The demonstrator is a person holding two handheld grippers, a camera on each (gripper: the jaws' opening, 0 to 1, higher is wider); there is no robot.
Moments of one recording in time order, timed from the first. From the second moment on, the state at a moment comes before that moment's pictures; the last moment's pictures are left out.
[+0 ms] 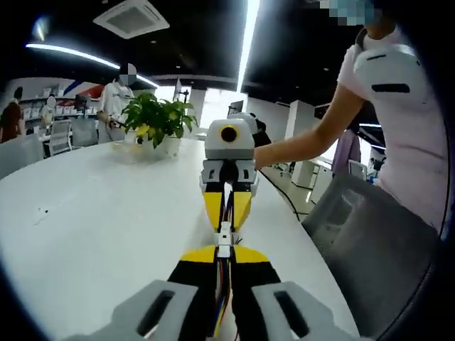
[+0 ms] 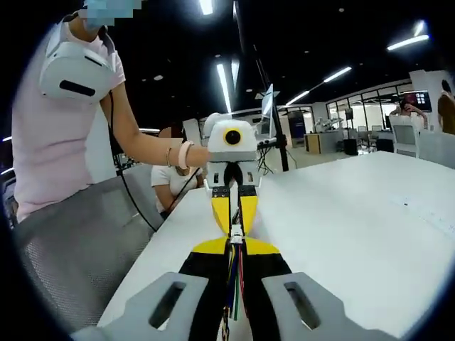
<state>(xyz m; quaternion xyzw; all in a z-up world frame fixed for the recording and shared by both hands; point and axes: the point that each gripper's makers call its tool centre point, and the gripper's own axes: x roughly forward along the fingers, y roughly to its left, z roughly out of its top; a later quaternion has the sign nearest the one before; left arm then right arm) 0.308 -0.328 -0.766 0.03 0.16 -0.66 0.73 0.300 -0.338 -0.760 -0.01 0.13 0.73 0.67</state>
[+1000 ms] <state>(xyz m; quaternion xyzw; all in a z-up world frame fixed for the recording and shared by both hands) 0.295 -0.332 -0.778 0.06 0.17 -0.67 0.72 0.300 -0.331 -0.781 0.00 0.15 0.74 0.66</state>
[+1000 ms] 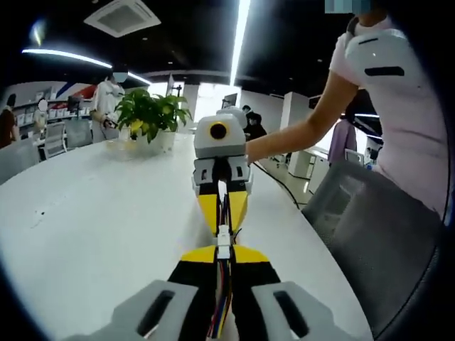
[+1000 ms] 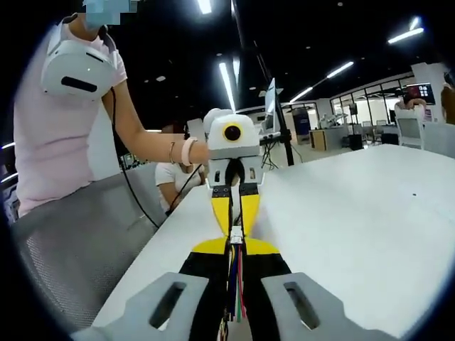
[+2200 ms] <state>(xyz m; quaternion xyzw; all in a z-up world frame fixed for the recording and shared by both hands) 0.305 -0.346 -0.839 0.19 0.19 -0.65 0.71 0.305 -0.335 -0.843 -0.07 0.15 0.73 0.66</state>
